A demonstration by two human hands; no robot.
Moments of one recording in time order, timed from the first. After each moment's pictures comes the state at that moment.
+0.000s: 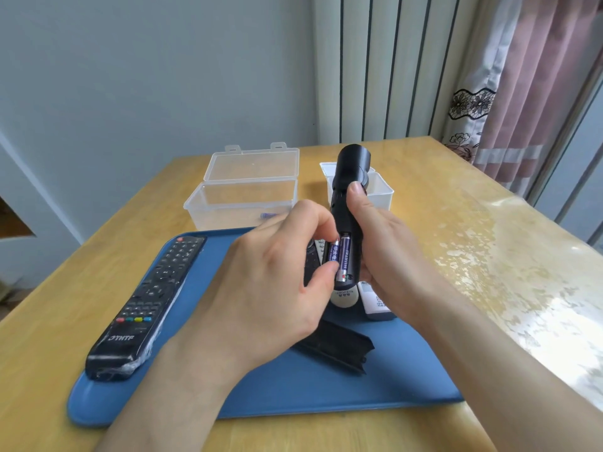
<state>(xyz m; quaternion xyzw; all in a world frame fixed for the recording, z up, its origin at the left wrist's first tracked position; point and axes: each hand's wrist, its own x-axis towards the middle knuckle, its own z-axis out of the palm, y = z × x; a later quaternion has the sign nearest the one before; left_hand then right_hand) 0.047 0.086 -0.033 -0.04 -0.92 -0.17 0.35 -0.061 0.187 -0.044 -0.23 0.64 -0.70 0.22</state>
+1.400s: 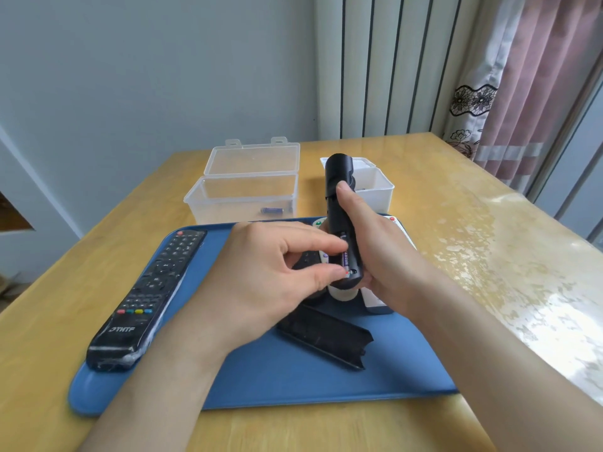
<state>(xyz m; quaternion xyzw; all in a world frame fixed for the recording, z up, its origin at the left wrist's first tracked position) 0.047 0.079 -0.034 0.00 -0.89 -0.38 0.26 -0.067 0.183 -0.052 -0.21 0.69 -0.63 0.28</state>
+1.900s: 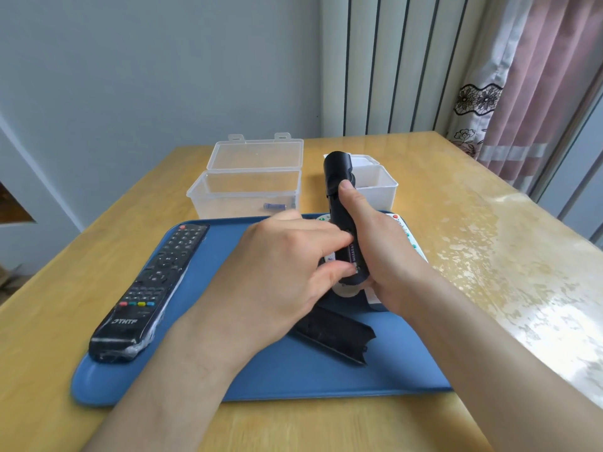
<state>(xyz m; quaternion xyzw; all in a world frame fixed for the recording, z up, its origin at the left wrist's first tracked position) 0.043 0.083 -0.036 -0.04 -0.95 -0.14 0.27 -0.059 0.179 -0.048 -0.18 0.68 -0.66 0.26</state>
